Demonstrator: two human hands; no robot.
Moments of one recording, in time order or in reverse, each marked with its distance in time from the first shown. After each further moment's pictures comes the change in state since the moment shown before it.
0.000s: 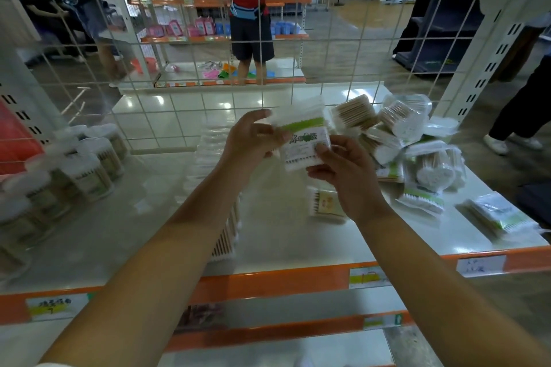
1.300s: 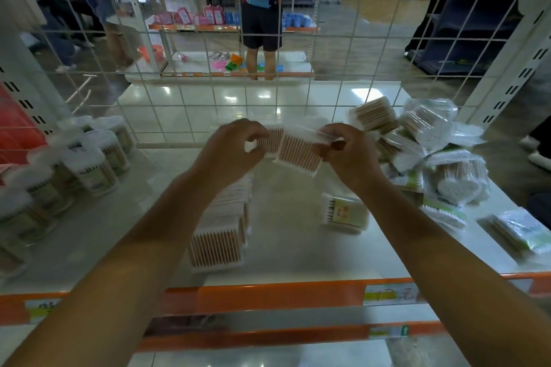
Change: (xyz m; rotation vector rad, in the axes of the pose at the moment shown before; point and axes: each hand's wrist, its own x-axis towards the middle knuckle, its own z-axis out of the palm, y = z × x) left_hand 0.011 -0.012 -0.054 0.926 -0.005 0.476; right_hand 0.056 0.006 0.012 -0.867 0.004 -0.148
